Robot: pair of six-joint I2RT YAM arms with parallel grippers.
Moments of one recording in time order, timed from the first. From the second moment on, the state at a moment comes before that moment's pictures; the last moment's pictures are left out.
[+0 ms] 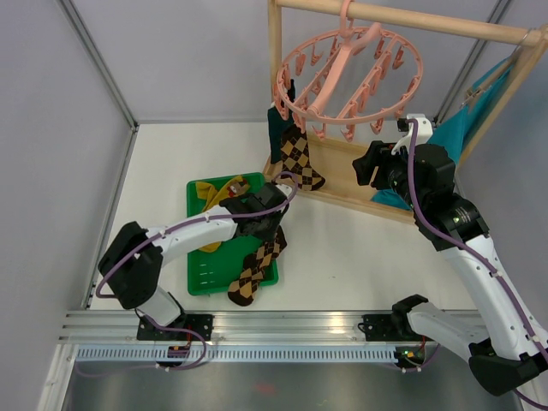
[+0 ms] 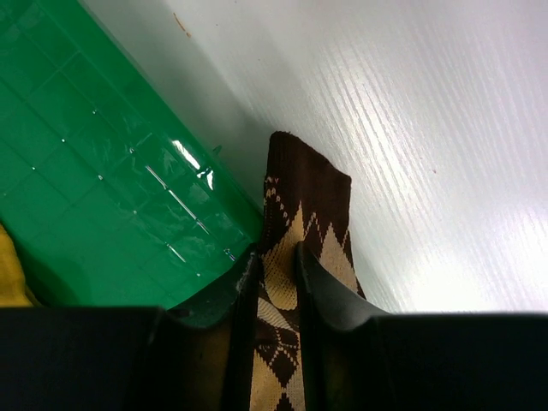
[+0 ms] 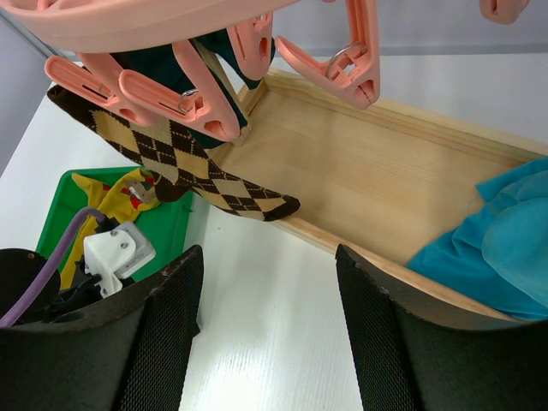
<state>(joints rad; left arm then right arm) -0.84 1.58 1.08 -0.53 -0.13 -0.31 0.40 0.98 1.25 -0.56 0.11 0.29</state>
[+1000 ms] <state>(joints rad) -0.76 1.14 0.83 -0.29 0.01 -0.31 0.40 1.00 1.28 -0.57 0.11 0.29</state>
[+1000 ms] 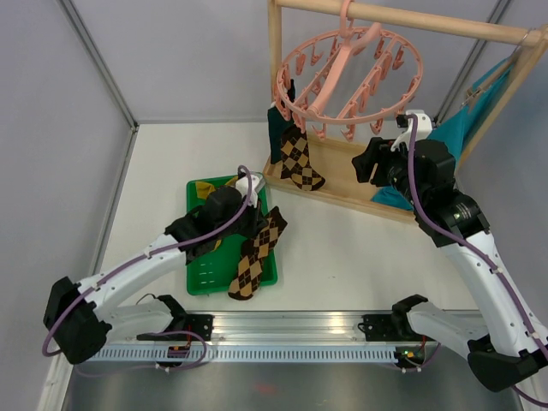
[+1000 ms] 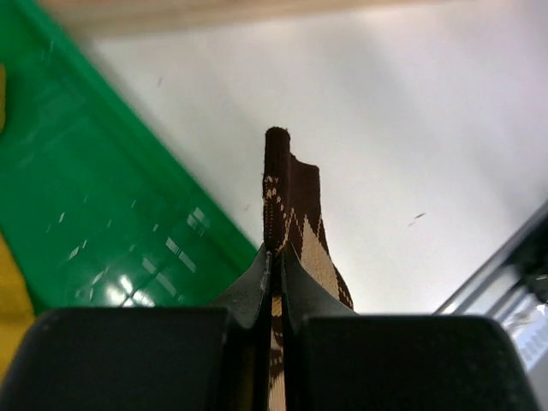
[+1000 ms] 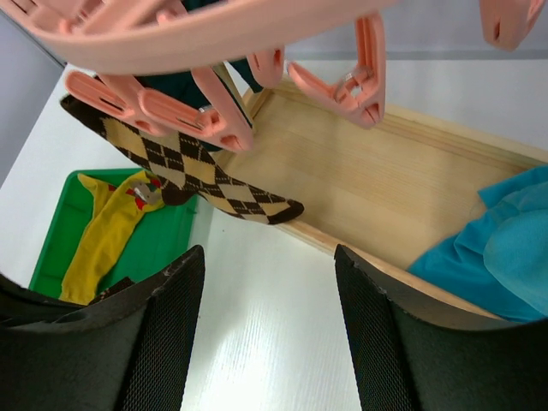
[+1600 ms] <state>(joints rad) -0.82 1.15 1.11 0.15 0.15 -0.30 0.40 1.11 1.71 -0.68 0.14 0.27</state>
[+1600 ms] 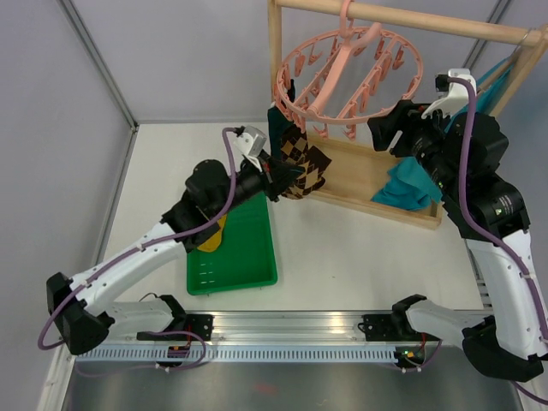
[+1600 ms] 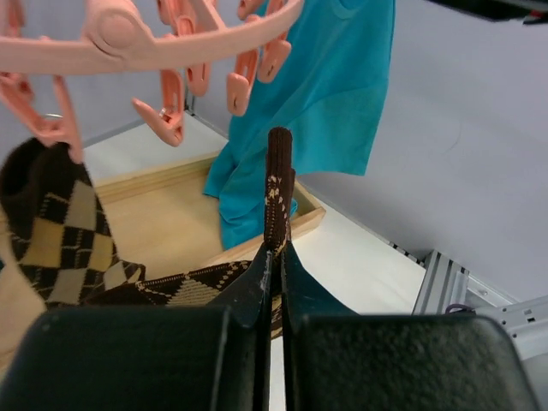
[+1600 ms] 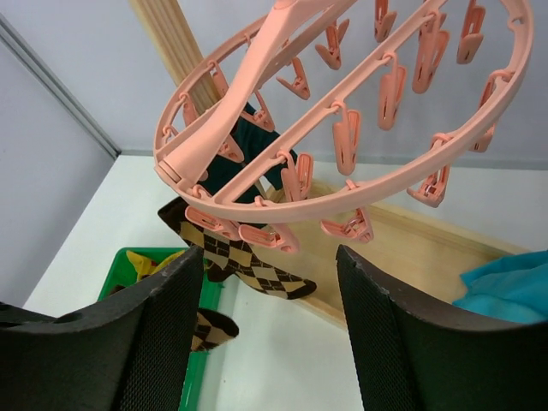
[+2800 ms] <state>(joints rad) -0.88 1.37 0.98 0.64 0.08 -0.30 0.40 1.06 1.35 -0.37 -0.03 0.03</state>
